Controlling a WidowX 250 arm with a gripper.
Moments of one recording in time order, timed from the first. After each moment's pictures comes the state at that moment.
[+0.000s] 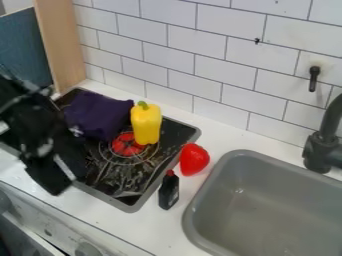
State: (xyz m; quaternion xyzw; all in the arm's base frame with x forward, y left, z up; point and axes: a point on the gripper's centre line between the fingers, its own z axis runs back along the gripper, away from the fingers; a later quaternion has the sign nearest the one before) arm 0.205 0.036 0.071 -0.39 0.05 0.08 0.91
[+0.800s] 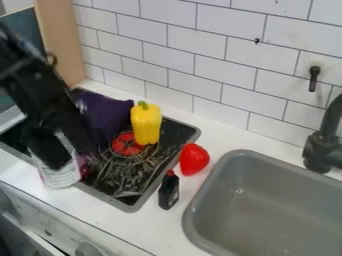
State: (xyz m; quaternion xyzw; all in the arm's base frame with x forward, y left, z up) arm 0.217 0.050 0.108 -0.32 0.02 0.07 0.95
